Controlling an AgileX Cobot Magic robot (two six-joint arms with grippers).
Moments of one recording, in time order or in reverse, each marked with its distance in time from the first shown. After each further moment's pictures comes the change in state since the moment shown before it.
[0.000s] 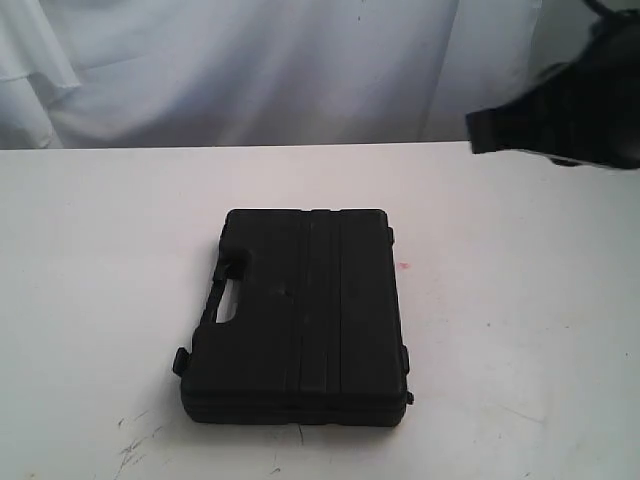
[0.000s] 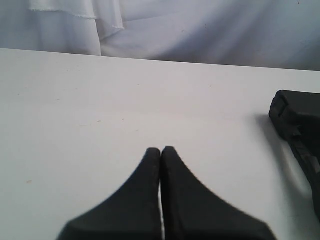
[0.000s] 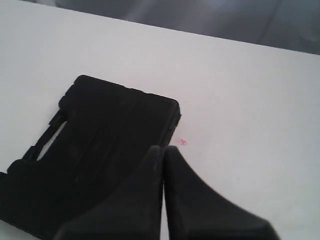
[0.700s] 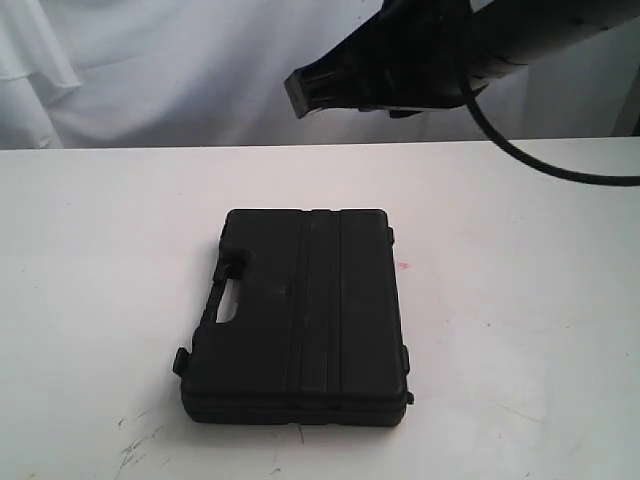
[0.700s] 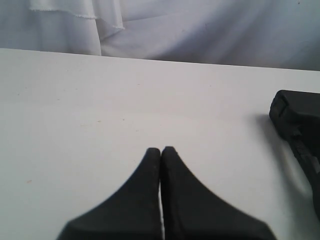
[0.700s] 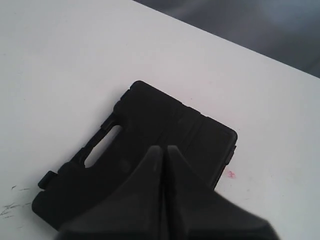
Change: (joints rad) left arm 0.000 0.000 0.000 0.000 0.000 0.000; right arm 0.234 0.330 -0.389 -0.067 0.167 0.000
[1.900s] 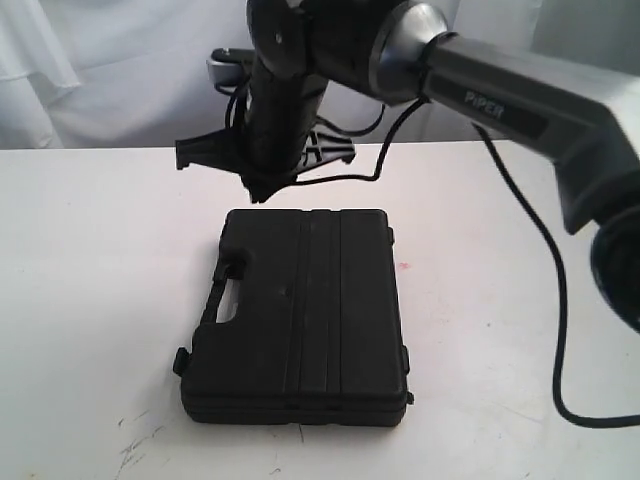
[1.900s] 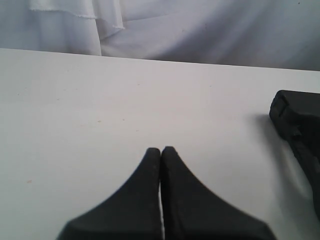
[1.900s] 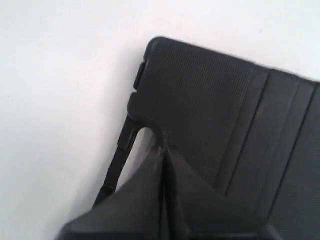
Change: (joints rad) left arm 0.000 0.000 0.000 0.000 0.000 0.000; right arm -0.053 0.804 -0.743 0.270 0.324 0.091
